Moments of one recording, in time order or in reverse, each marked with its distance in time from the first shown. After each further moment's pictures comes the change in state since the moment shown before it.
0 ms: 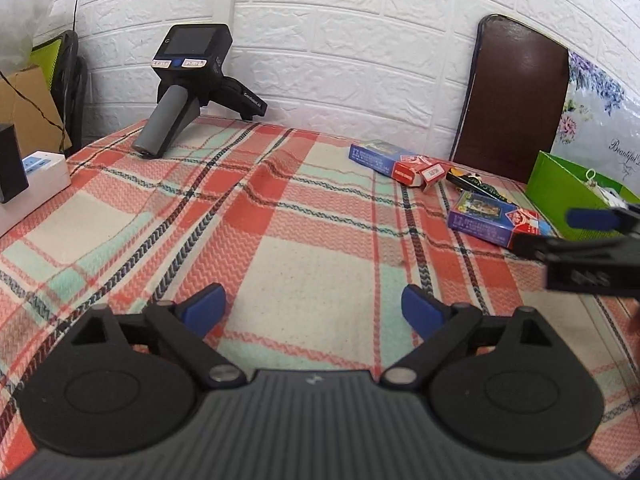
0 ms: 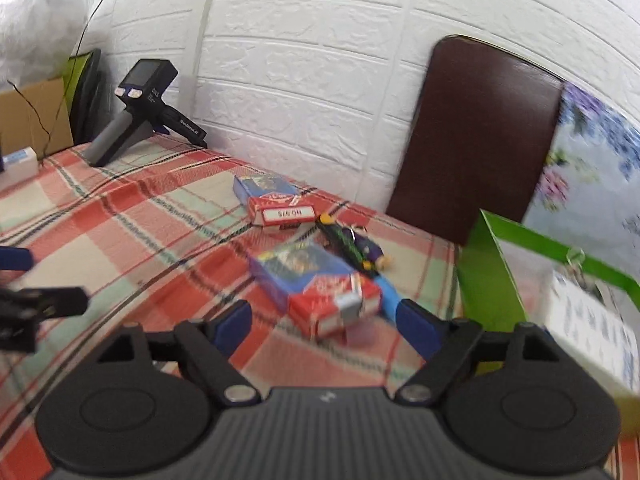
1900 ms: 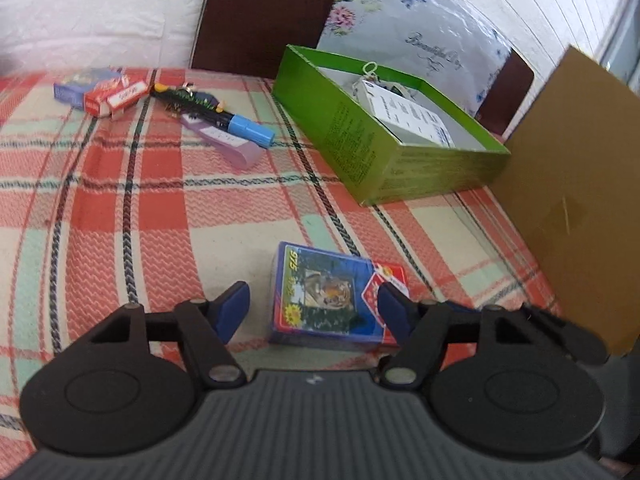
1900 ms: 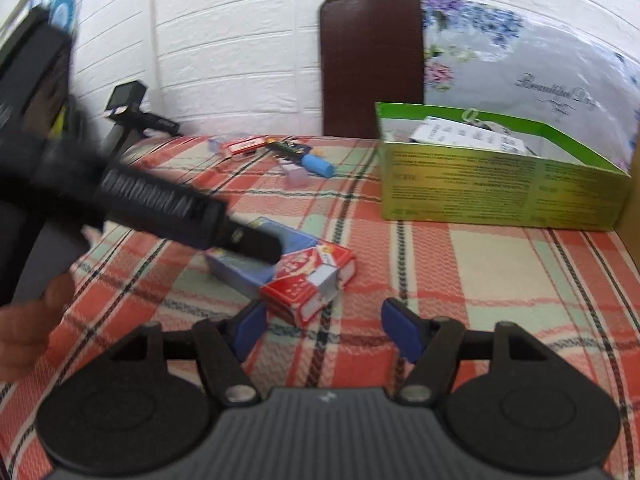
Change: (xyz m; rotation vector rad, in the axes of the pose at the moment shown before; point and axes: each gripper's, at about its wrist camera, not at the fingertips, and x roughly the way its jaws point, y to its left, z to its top) left arm 0.009 -0.123 0.007 0.124 0.346 -0.577; right arm -0.129 -0.039 -0.115 0.289 0.062 0.010
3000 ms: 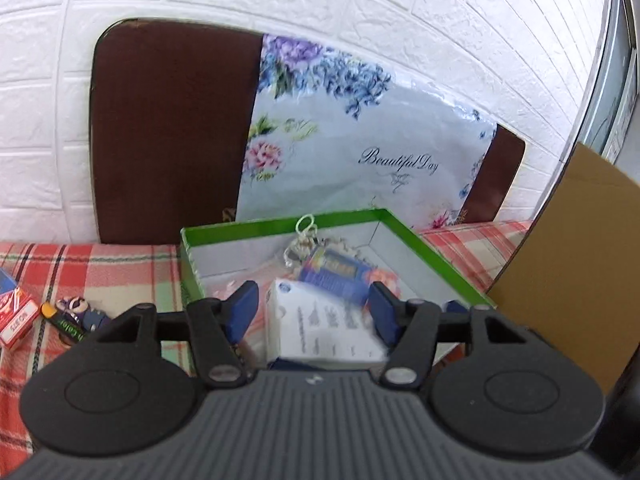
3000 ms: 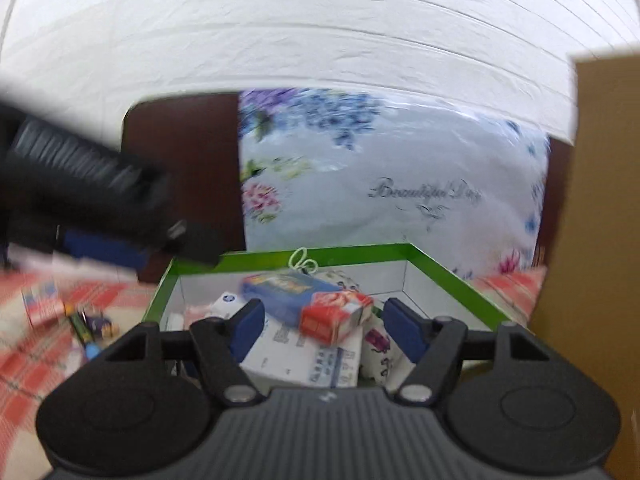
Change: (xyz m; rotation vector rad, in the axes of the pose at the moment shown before) left arm 0.055 -0.092 0.131 0.130 -0.226 0.034; right arm 0.050 -0.117 0.105 0.158 -0.278 -0.374
